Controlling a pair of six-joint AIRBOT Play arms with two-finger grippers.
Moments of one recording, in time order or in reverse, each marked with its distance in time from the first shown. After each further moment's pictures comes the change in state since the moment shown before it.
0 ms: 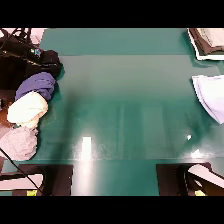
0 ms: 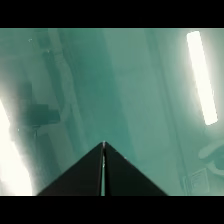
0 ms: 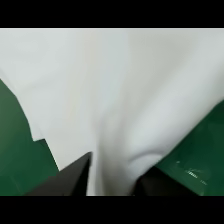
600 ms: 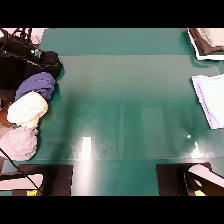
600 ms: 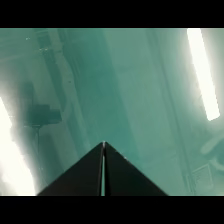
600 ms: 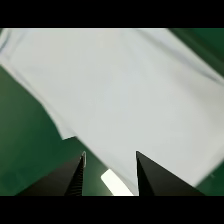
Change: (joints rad) left arm 0.000 0.000 0.000 -0.005 -0.007 0.024; right arm -0.011 0.002 0.204 0.043 0.215 0.025
